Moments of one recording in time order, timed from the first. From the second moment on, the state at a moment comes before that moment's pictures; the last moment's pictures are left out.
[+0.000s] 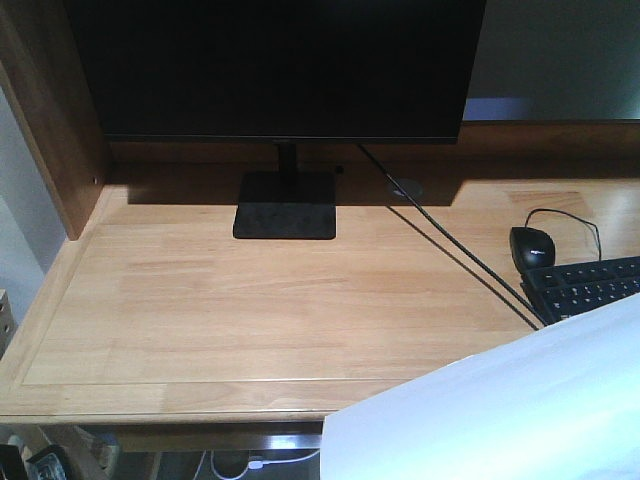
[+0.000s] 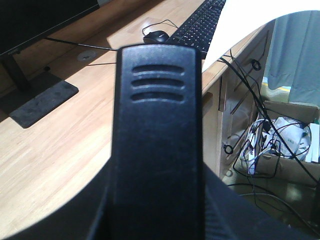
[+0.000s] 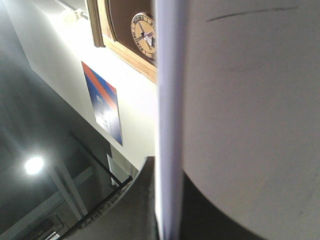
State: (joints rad) left arm -0.43 0.25 -0.62 -0.47 0.94 0.57; right arm 0.28 -0.01 0.02 -0.51 -0.62 1.72
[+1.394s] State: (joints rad) left arm -0.41 1.85 -1.63 -0.52 1.10 0.81; right arm 0.28 -0.01 0.02 -0.51 -0.62 1.72
